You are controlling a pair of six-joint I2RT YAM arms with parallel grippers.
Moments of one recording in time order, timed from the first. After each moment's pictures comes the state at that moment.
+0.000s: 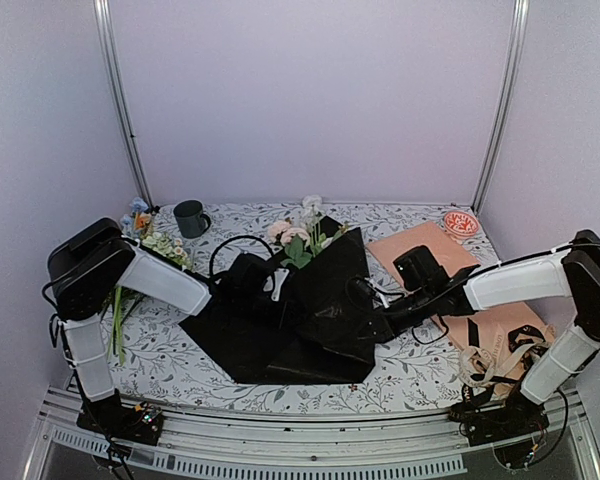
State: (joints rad) left arm -0.82 1.92 0.90 0.28 0.25 -0.46; right arm 0.72 1.59 0.76 -0.07 -0.68 0.31
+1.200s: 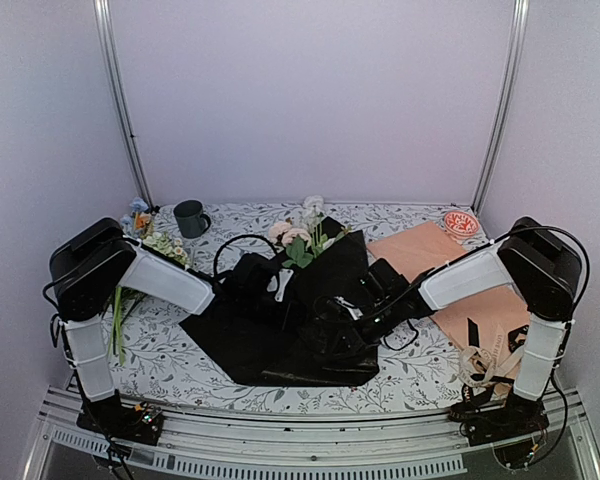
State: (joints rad) left arm -0.84 1.93 0.93 0.23 0.23 -0.44; right arm 0.80 1.89 0.94 -0.08 -0.75 0.37
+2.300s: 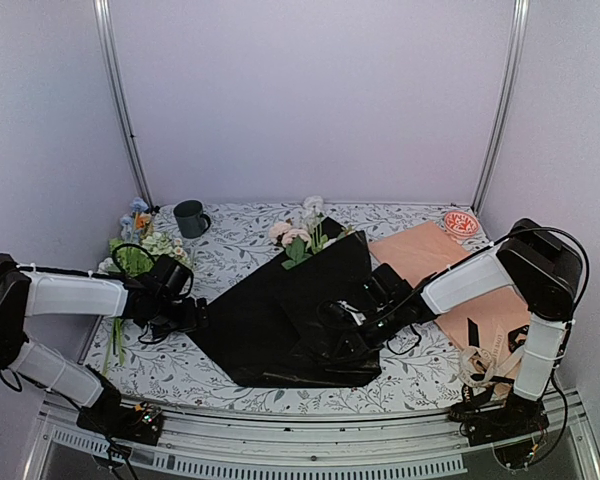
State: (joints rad) left arm -0.51 1.38 0.57 -0.31 -0.17 -0.72; right arm 0.80 1.90 0.89 -0.05 -0.73 0.35
